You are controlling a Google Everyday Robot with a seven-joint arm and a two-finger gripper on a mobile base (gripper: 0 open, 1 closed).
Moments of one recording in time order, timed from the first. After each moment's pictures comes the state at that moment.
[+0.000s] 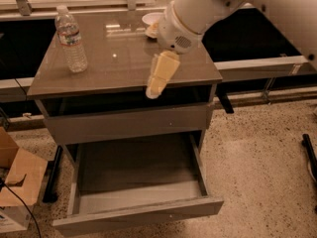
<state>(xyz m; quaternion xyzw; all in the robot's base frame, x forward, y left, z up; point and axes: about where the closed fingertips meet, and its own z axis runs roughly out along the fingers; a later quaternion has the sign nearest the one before) 0.576 0.009 0.943 -0.70 0.64 0.11 0.30</state>
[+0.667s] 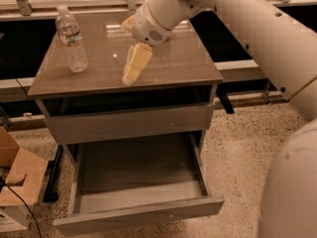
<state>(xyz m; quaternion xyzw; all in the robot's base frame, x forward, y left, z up) 0.644 0.074 0.926 -0.71 0.60 0.16 0.33</state>
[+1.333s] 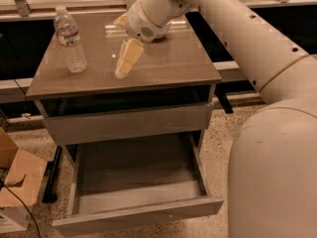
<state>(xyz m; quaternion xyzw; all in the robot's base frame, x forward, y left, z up) 0.677 0.100 0.922 -0.71 0.58 0.18 0.34</state>
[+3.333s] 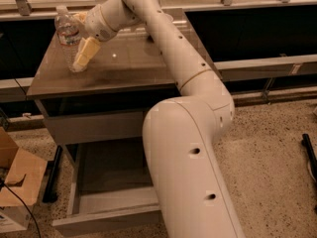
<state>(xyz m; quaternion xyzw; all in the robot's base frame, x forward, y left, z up) 0.758 0.245 0.900 -0.72 0.49 0.26 0.43</state>
